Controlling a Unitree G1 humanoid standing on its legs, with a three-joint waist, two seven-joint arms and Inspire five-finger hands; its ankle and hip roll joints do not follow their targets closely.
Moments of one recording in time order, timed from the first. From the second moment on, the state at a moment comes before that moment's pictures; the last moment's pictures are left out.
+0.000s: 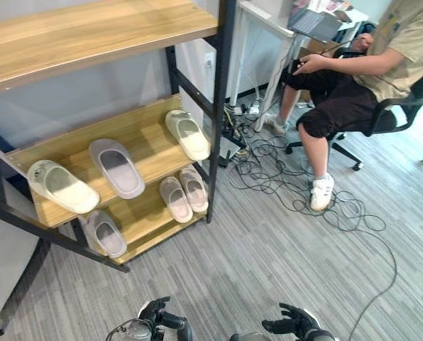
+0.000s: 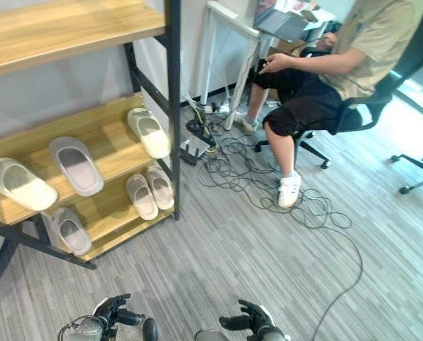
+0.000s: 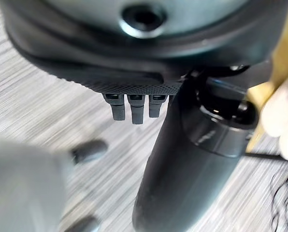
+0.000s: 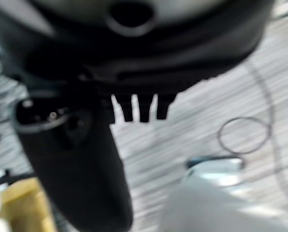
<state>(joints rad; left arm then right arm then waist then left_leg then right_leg) -0.12 0.16 -0.11 1.24 -0.06 -0.08 0.03 -0.03 -0.24 0.15 1.08 0.14 -0.09 0.04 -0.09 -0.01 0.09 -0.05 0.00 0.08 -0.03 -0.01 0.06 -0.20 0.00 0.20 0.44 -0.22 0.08</state>
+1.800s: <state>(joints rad) -0.07 0.21 -0.14 1.24 -0.06 -0.08 0.01 0.02 -0.23 0.16 1.09 0.14 -0.08 0.04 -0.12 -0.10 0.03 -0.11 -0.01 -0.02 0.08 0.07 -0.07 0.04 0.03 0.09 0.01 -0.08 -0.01</state>
